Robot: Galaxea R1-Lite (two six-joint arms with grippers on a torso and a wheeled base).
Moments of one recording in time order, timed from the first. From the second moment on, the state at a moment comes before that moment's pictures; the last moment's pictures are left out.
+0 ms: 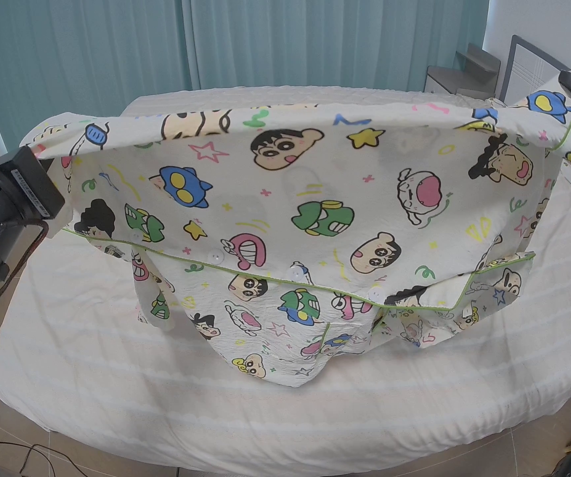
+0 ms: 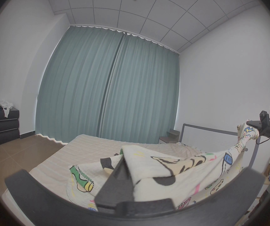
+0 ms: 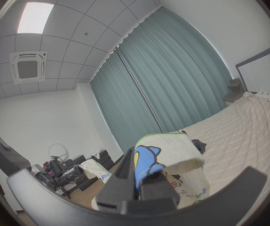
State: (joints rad) left arm -0.63 1.17 -0.60 -0.93 0.42 0.02; right arm 0.60 1.06 -0.84 -0.55 0.01 0.36
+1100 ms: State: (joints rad) left arm -0.63 1.16 -0.59 -0.93 0.42 0.03; right arm 0.60 1.06 -0.85 -0.55 0.01 0.36
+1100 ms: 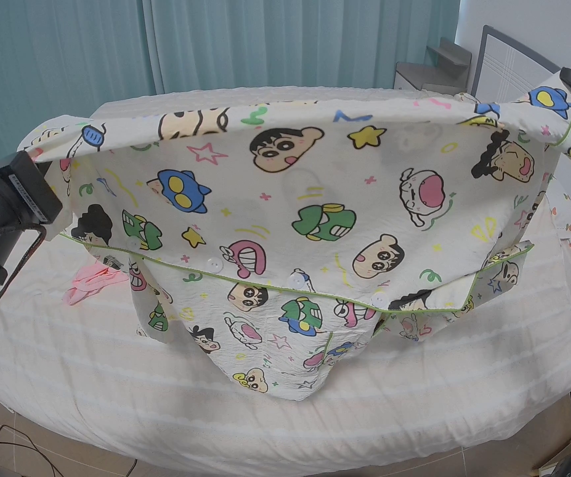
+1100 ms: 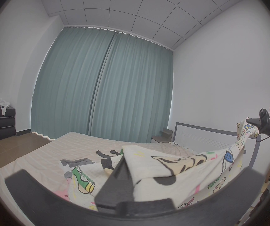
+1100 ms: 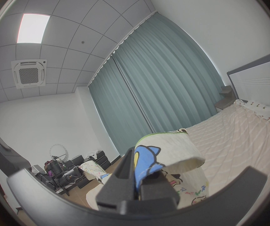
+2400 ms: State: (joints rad) left arm -0.64 1.15 -0.55 -0.93 0.42 0.03; right arm 0.58 1.04 -0.85 -0.55 0.01 0.36
